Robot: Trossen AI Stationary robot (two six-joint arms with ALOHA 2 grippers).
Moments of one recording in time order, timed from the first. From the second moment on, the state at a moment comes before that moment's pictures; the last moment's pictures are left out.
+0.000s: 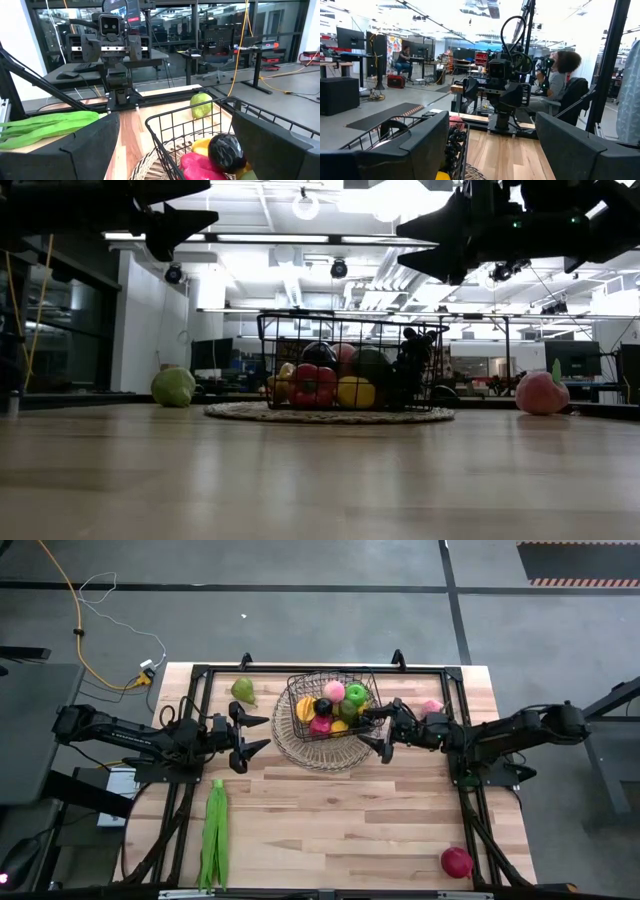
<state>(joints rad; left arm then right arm) 0.03 0.74 0.18 0.75 -0.26 -0.05 -0.07 1.14 0.33 0.86 0.14 0.04</state>
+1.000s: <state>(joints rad) -0.24 1.01 0.68 -0.92 -0.25 -1.16 -0.07 1.14 0.33 0.83 0.14 0.05</state>
